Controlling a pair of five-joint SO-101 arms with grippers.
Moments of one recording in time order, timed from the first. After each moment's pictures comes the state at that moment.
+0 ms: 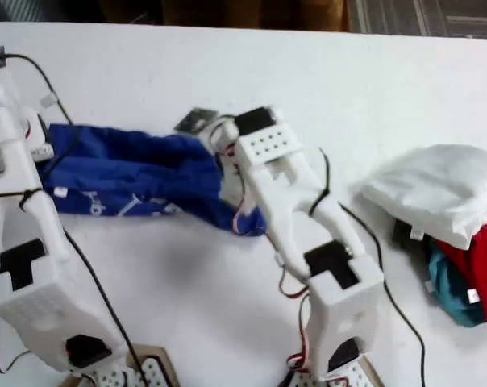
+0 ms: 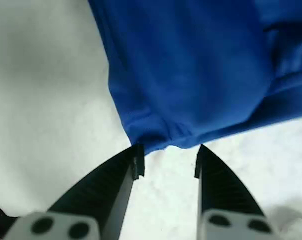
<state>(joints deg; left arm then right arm) -32.3 16.1 -22.7 91.0 1.4 -29.1 20.4 -12.1 93.5 31.6</state>
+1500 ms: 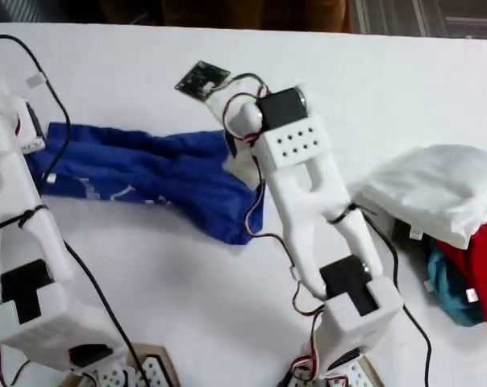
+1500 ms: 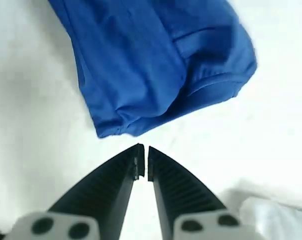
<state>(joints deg) -32.3 5.3 -22.3 91.6 1.4 -26.7 10.6 -22.6 100.0 31.6</state>
